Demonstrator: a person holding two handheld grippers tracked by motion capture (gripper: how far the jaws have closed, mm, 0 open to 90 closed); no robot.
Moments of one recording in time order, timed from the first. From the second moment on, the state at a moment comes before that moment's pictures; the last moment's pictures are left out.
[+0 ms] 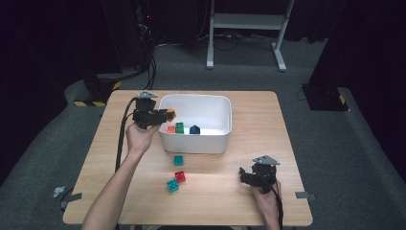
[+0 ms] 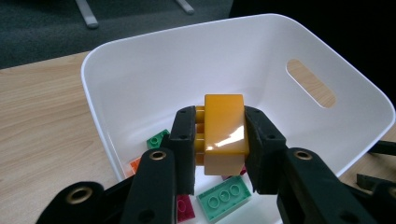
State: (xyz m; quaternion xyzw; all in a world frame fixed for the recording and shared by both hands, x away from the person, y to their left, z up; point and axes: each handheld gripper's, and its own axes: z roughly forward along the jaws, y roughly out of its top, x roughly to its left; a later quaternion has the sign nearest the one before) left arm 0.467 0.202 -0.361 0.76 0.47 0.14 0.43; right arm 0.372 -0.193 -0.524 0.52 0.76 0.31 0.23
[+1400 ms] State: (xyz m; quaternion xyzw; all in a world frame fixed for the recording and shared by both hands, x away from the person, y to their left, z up) left arm 0.397 0.239 -0.366 0.74 0.47 0.17 0.45; right arm 0.372 -0.193 -0.524 0.52 0.76 0.31 0.23
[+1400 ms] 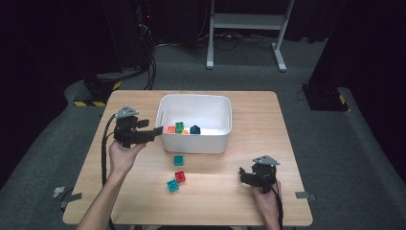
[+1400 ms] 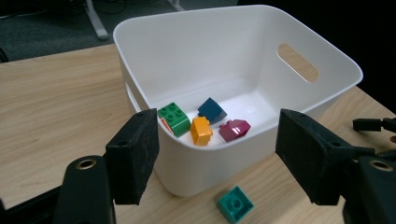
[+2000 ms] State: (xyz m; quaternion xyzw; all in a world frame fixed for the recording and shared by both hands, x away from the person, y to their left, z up) left arm 0.343 0.240 -0.419 0.76 0.47 0.16 0.43; right arm 0.372 -0.193 -0.524 0.52 0.76 0.31 0.23
